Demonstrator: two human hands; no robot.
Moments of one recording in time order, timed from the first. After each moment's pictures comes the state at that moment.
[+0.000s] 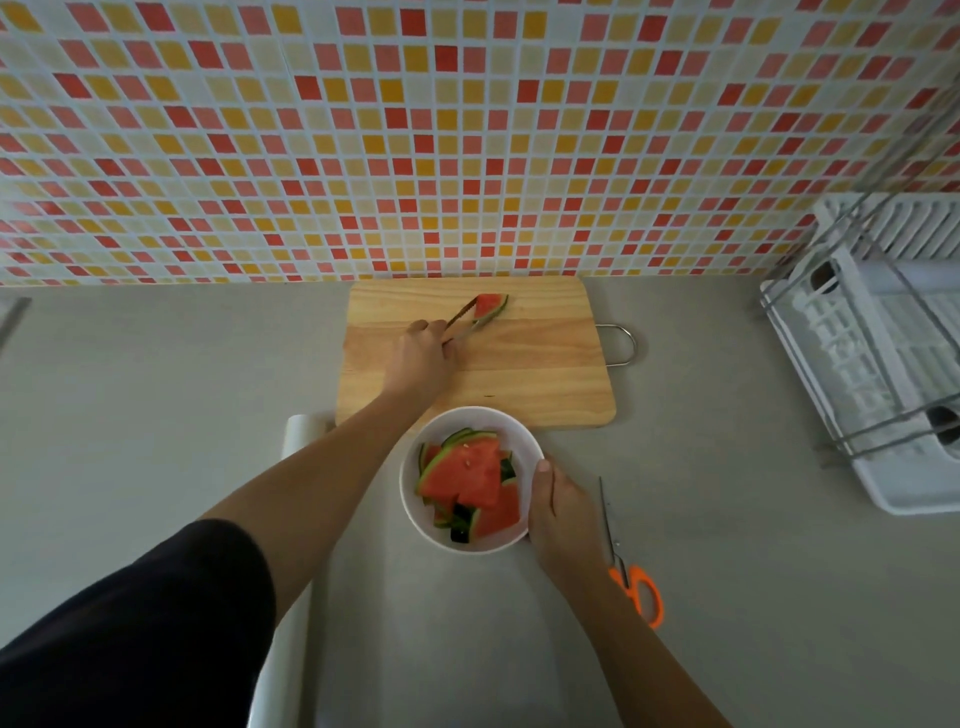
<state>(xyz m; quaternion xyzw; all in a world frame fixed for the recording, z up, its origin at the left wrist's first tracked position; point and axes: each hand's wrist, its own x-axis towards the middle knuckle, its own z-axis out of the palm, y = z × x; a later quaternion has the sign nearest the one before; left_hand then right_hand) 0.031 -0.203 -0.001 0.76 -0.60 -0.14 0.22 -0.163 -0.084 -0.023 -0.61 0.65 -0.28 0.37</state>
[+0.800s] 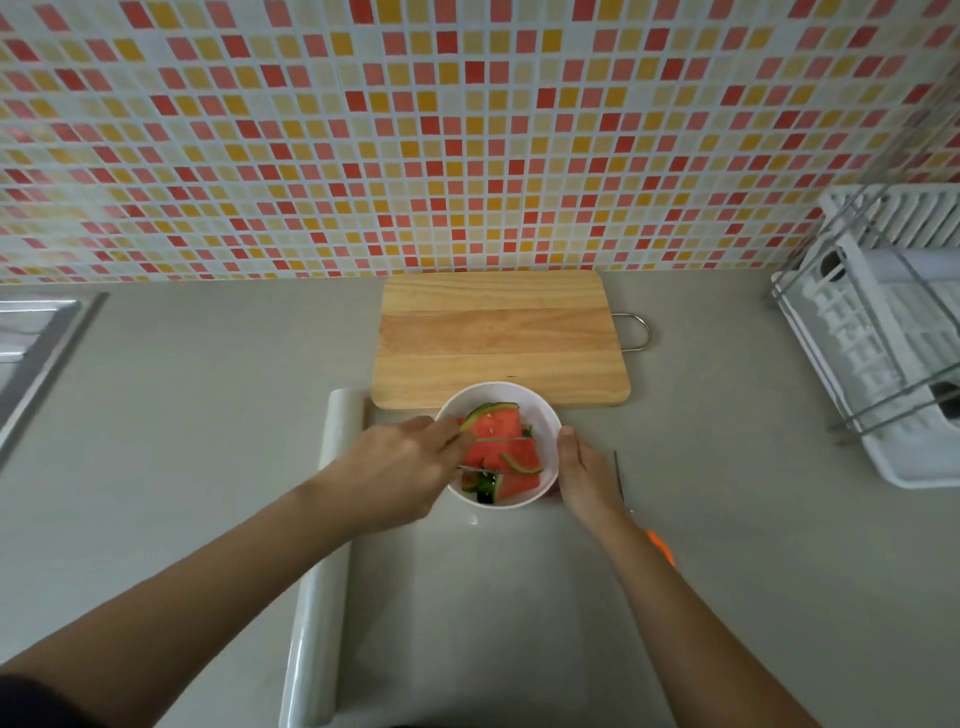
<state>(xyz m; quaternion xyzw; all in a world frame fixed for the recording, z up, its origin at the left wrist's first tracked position) 0.041 -0.025 0.081 0.47 -0.88 0.05 0.06 -0.173 -0.090 -0.014 -0.57 0.63 -0.24 0.47</state>
